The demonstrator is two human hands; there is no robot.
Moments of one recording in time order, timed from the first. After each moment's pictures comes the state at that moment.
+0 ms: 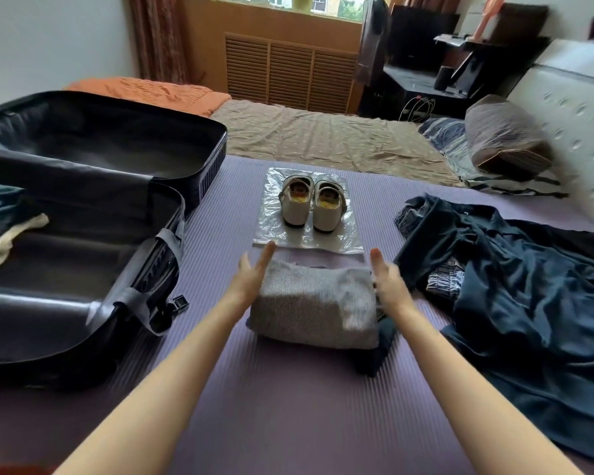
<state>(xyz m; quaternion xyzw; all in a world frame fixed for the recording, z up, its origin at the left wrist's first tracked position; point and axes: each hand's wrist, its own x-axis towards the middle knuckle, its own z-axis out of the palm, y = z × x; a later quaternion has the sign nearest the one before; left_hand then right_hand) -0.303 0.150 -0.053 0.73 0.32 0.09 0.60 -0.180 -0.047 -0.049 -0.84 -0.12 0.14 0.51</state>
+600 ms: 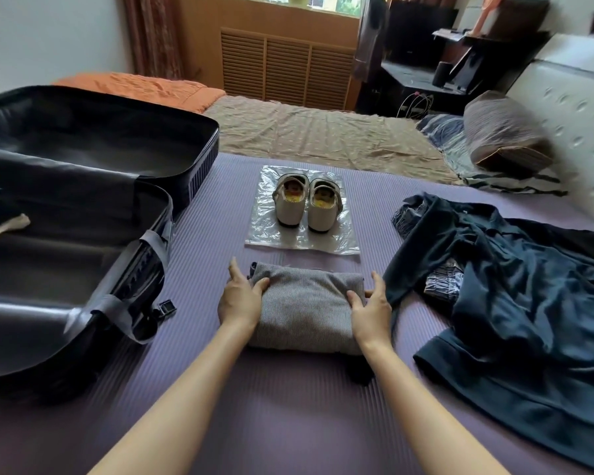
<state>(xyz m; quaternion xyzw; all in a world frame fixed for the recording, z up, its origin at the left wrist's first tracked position) -0.278 0.145 -0.113 0.82 0.42 0.12 0.37 -0.185 -0.033 -0.117 -0.86 -0.07 0.02 0.50</state>
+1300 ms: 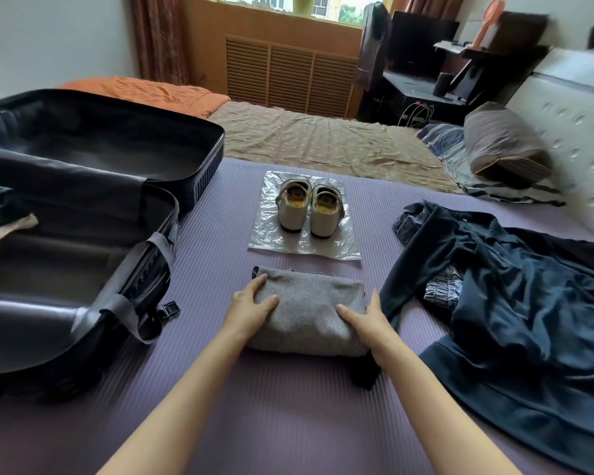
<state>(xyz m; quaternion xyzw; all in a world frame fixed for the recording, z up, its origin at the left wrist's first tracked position) -0.297 0.147 -0.112 0.79 0.33 0.06 0.51 -0.179 -0.048 -0.117 -0.82 -0.07 0.25 0.50</state>
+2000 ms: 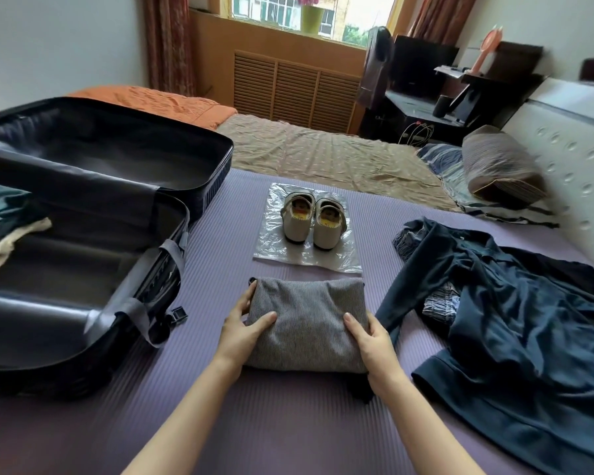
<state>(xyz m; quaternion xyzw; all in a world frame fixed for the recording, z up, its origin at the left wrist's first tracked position) -0.330 0.137 -0.119 0.63 0.27 0.21 0.70 -0.216 -0.052 -0.105 -0.71 -0.08 0.22 0.66</state>
